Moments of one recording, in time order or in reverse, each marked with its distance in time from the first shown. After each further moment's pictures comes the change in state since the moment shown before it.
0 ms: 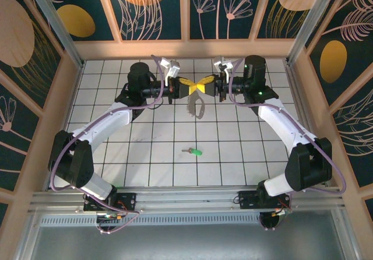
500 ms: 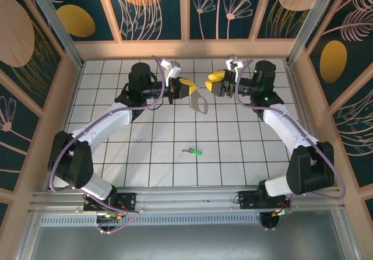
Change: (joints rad) left arm -0.004 -0.010 0.002 -0.058 -0.043 0.050; right arm -0.079 -0.045 -0.129 0.189 0.114 0.153
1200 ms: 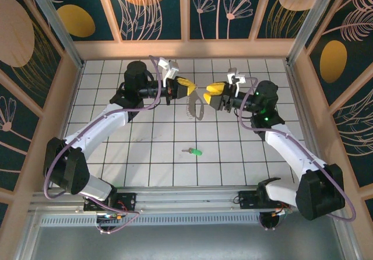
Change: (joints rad) left arm 0.000 -0.058 0.020 -0.077 0.025 0.090; right arm 0.085 -0.219 -0.239 0.235 0.102 0.180
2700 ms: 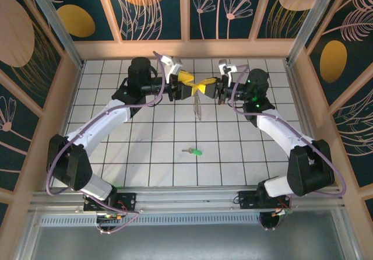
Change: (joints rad) left arm -0.008 0.026 0.060 -0.074 -0.128 0.014; right arm -0.003 0.219 0.147 0.081 -0.116 0.071
